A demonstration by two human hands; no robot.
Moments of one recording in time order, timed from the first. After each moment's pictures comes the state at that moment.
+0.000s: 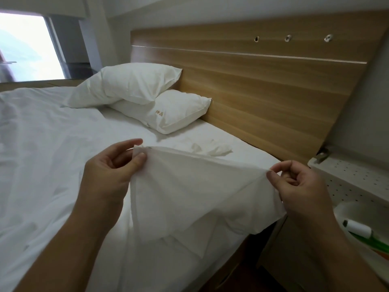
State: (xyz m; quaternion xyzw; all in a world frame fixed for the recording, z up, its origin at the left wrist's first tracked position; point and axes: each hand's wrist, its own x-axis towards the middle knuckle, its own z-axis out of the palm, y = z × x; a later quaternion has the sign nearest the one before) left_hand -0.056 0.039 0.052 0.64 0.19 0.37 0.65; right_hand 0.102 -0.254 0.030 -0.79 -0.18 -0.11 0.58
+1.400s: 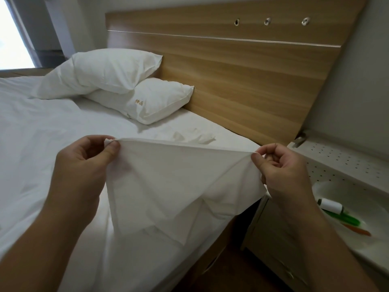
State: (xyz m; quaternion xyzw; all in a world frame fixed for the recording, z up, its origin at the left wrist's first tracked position) left_hand -0.045 0.039 0.041 0.64 0.22 0.40 0.62; right_hand 0.110 -0.261 0.023 -0.74 -0.16 -0.10 0.64
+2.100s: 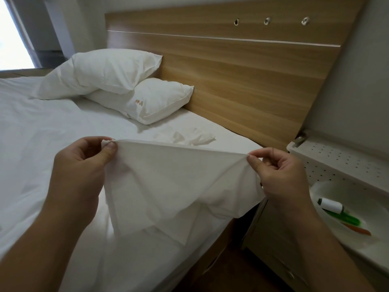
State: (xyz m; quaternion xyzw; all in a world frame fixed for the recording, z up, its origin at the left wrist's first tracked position) left_hand -0.045 0.043 0.040 0.64 0.24 0.40 0.62; right_hand 0.109 -0.259 0.016 -0.75 -0.17 -0.12 0.63
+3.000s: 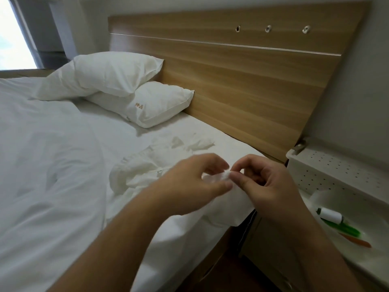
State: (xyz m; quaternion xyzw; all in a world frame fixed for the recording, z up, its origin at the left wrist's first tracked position) left_hand 0.017 -0.068 0.065 0.92 -0.02 0.05 0.39; right_hand 0.088 -0.257 0.040 -0.77 -0.35 -0.04 0.53
